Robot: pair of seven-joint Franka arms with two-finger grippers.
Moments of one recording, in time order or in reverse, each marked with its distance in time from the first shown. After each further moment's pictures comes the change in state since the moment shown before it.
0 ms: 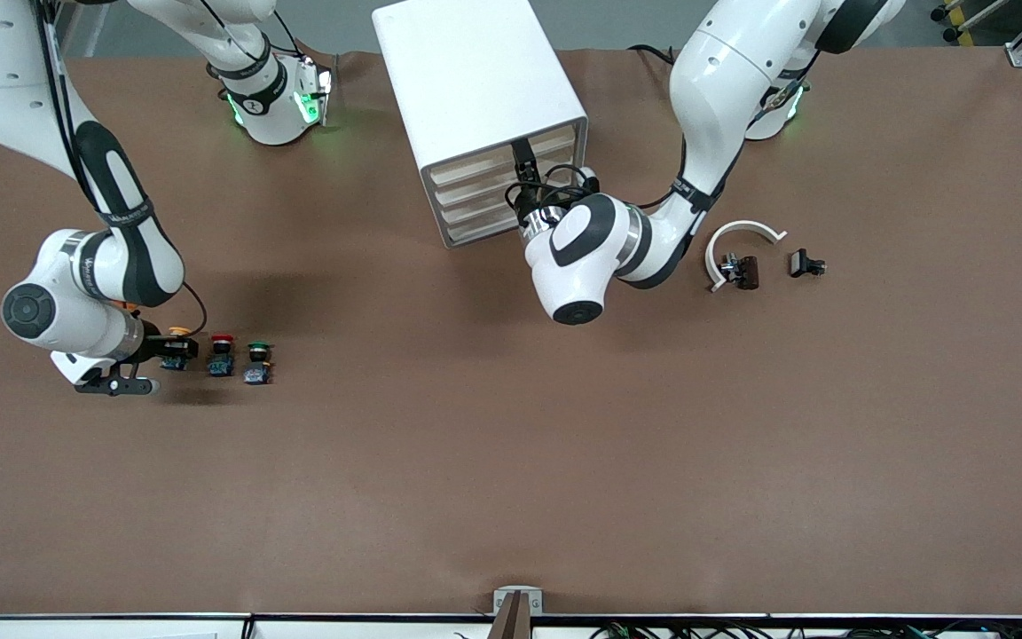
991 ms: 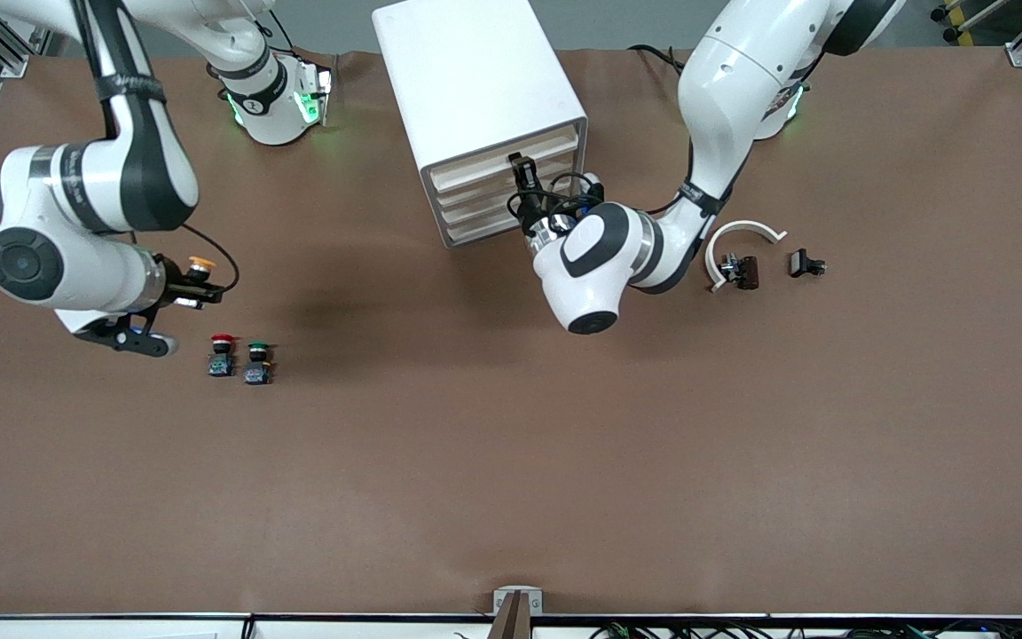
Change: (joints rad) left arm 0.049 0.000 0.011 0.010 -0.055 0.000 0.000; right arm 0.300 -0.294 0.019 0.179 0.001 -0.694 0.528
